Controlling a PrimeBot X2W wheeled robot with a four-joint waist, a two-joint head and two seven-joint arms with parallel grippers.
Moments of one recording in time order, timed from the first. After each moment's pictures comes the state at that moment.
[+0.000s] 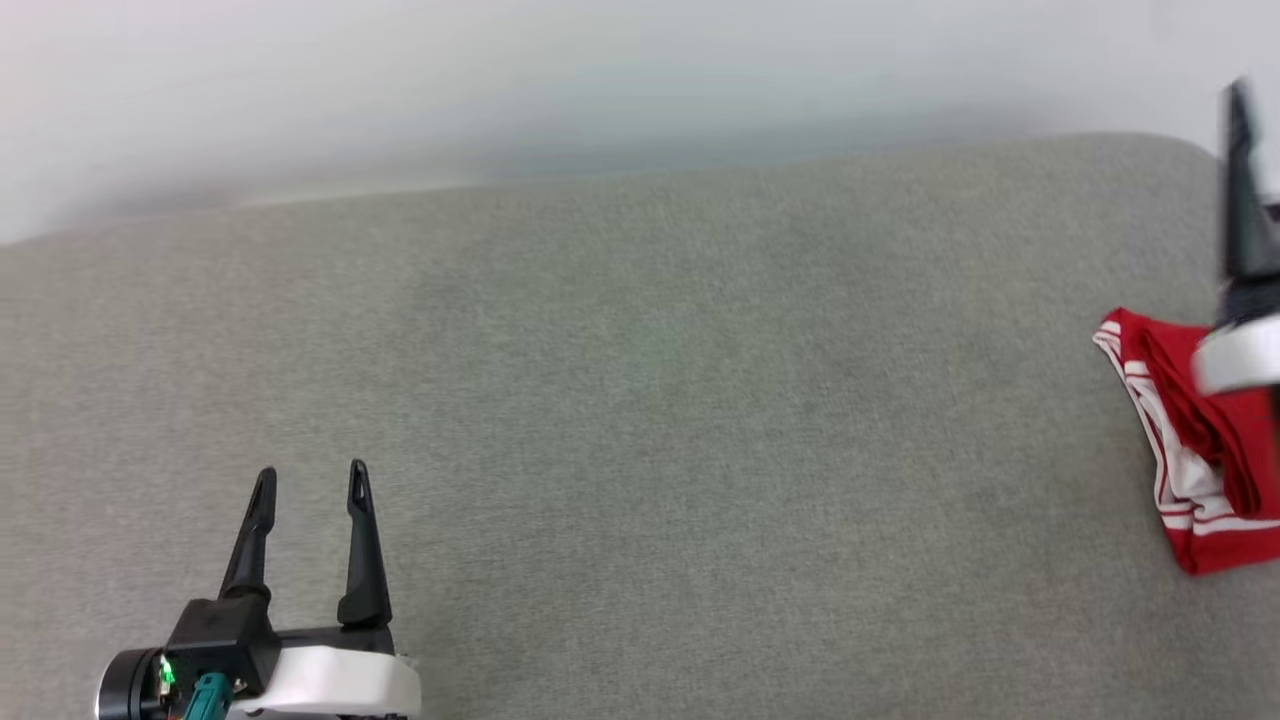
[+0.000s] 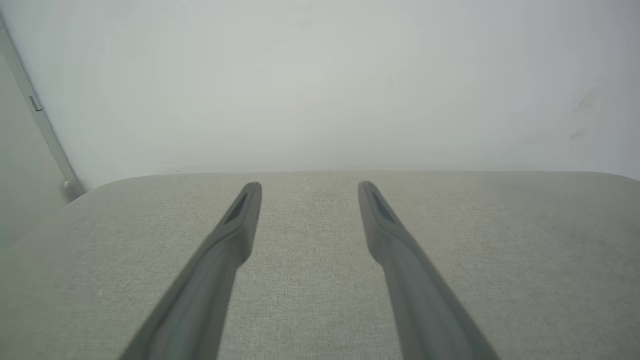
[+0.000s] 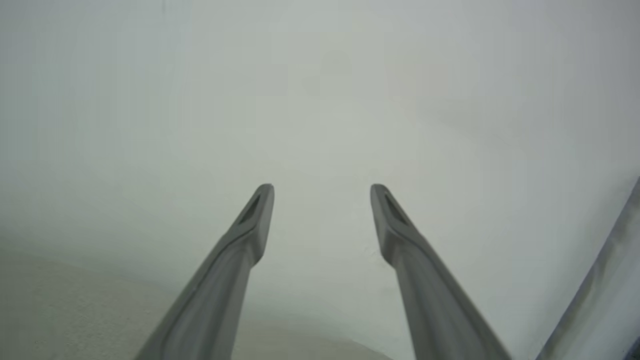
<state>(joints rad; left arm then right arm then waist) 0.05 0.05 0.03 -0.06 -0.09 0.04 -0.26 -0.56 -0.40 -0.02 0.26 0.09 0.13 -0.26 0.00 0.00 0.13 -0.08</state>
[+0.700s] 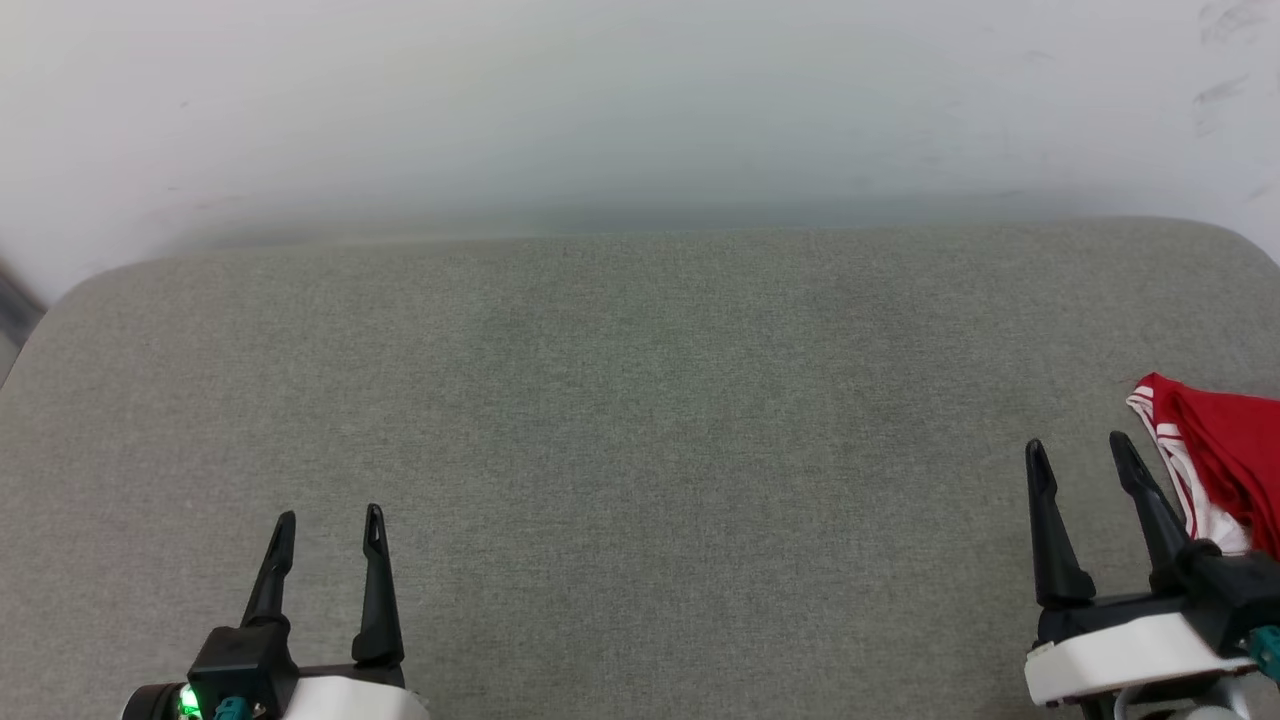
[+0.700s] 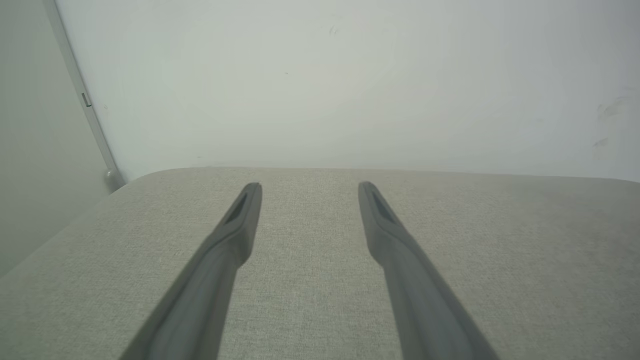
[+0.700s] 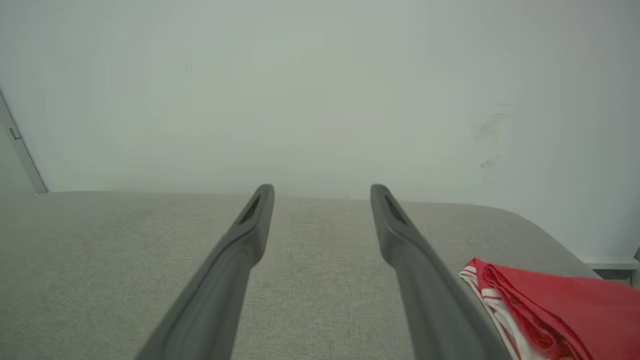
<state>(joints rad) 0.10 0.05 0.02 -0.01 -0.09 0.02 -0.26 -0.02 -0.09 -0.05 0.05 0.10 0.13 -0.26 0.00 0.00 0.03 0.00</state>
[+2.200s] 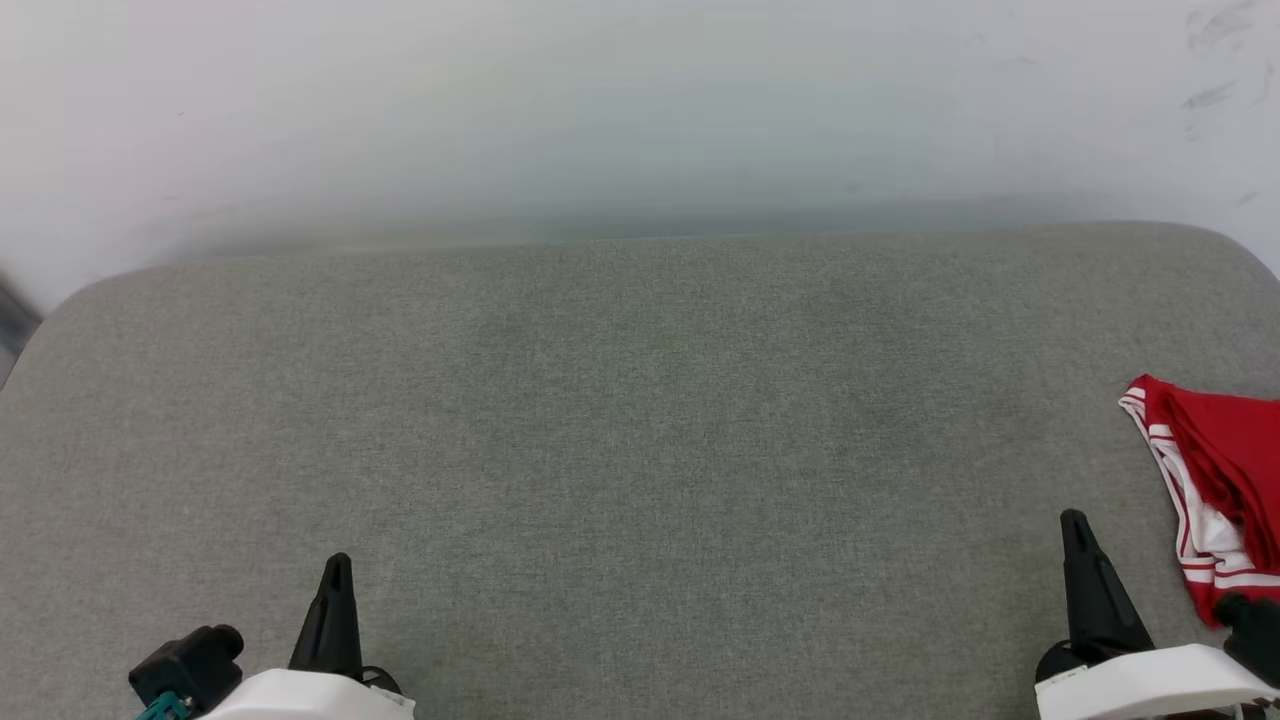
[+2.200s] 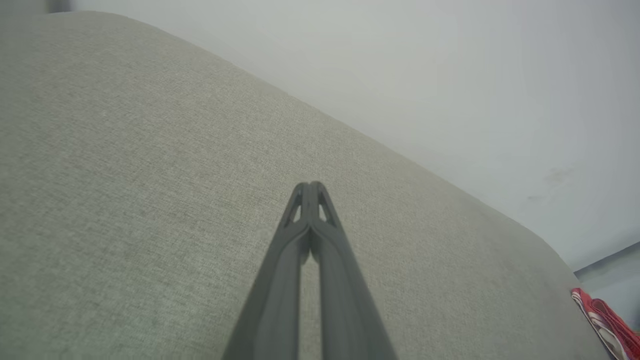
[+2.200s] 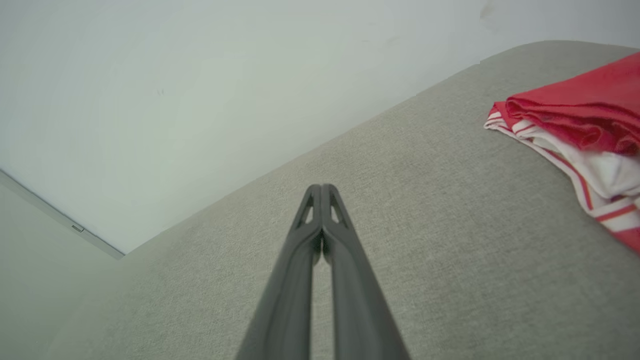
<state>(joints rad) 0.07 0.05 0.05 0.12 -0.55 -0.03 -0.14 0.05 -0.06 -0.05 0.13 0.58 0.13 -0.16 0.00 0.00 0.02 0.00</state>
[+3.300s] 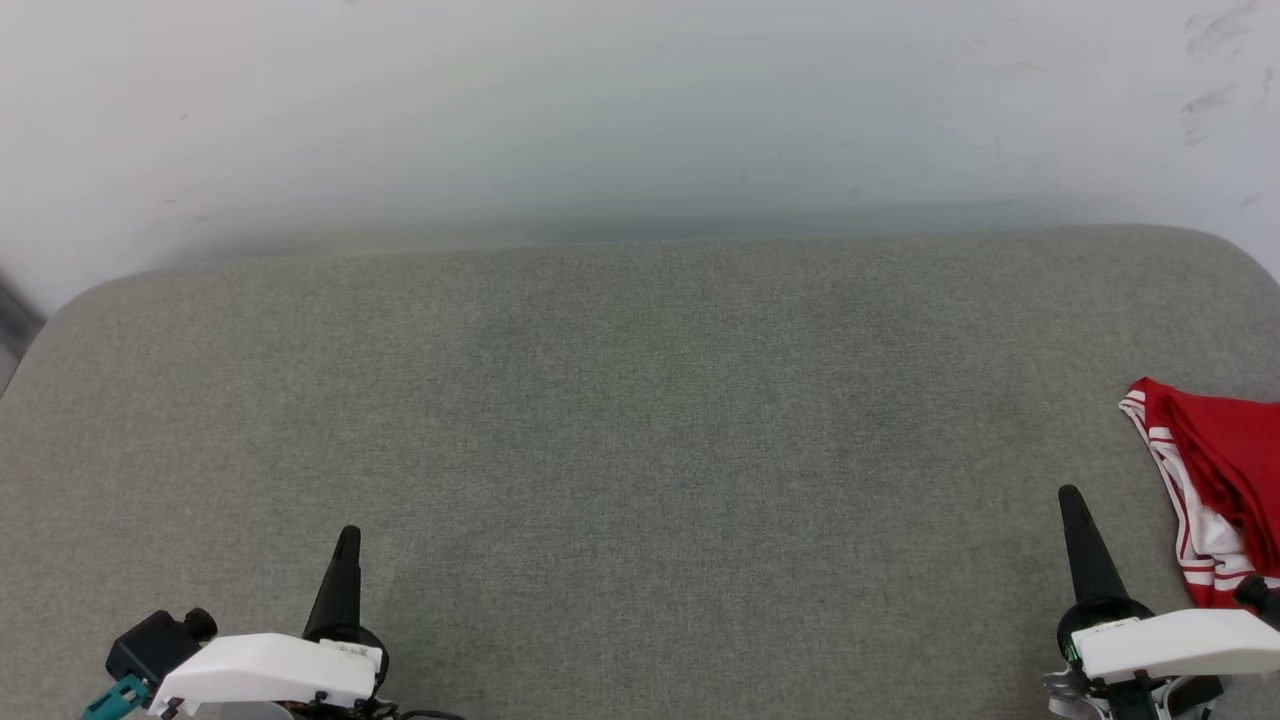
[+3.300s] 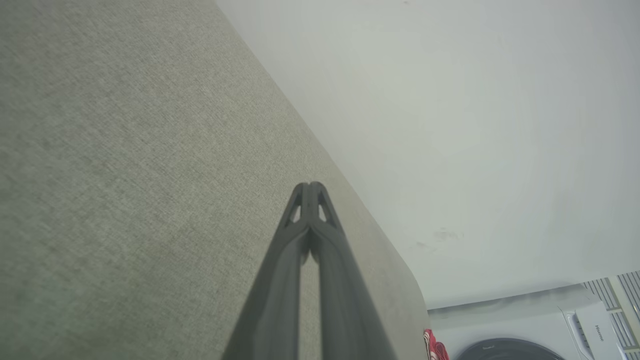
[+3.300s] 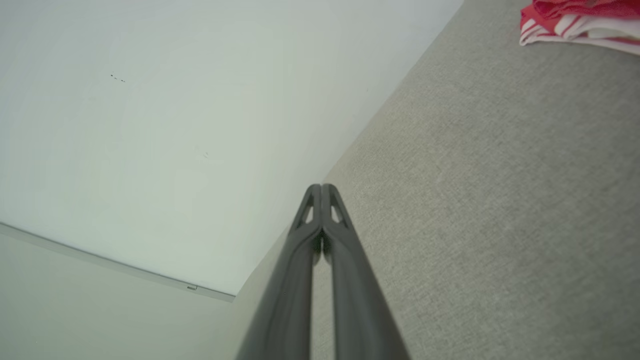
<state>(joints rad) -0.01 0.05 0.08 0.18 -1.03 -0.07 -0.03 -0.02 -0.06 -0.07 0.18 1.06 0.13 -0.05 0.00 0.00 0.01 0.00</state>
